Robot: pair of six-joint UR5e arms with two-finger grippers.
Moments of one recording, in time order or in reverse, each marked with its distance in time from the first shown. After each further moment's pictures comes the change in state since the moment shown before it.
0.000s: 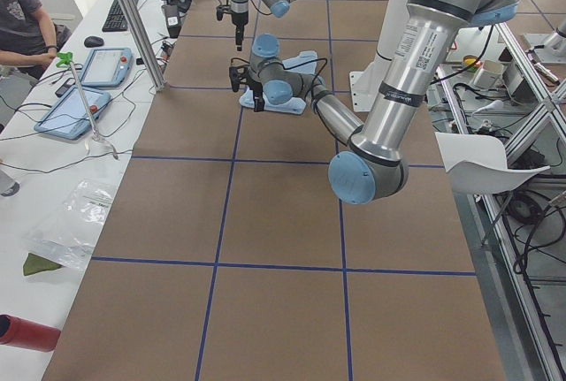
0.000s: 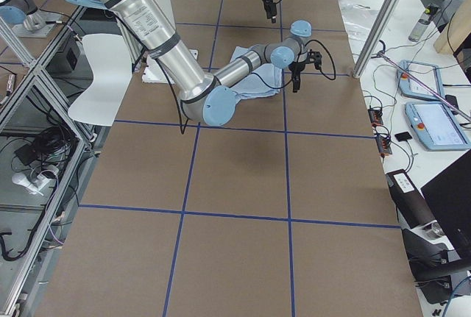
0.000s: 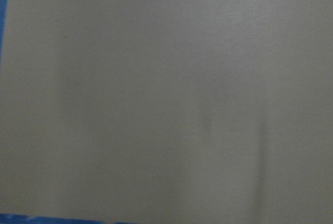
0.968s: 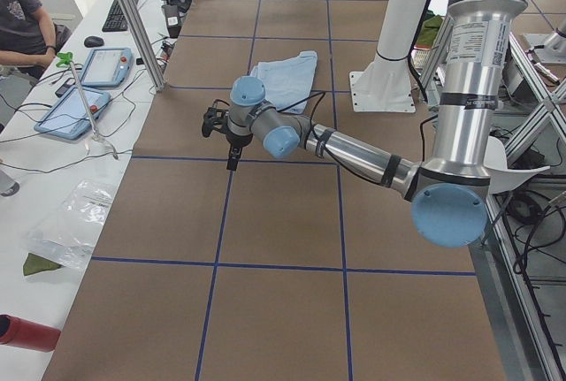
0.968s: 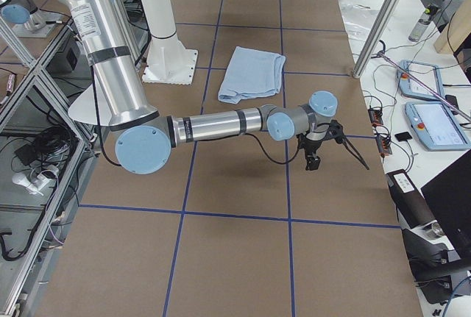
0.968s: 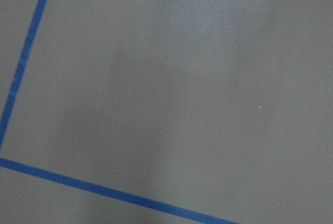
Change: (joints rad) left arm -0.415 0.353 -0.047 0.001 -0.198 0.790; right arm 0.424 -0.403 0.050 -0.010 0.211 -0.728
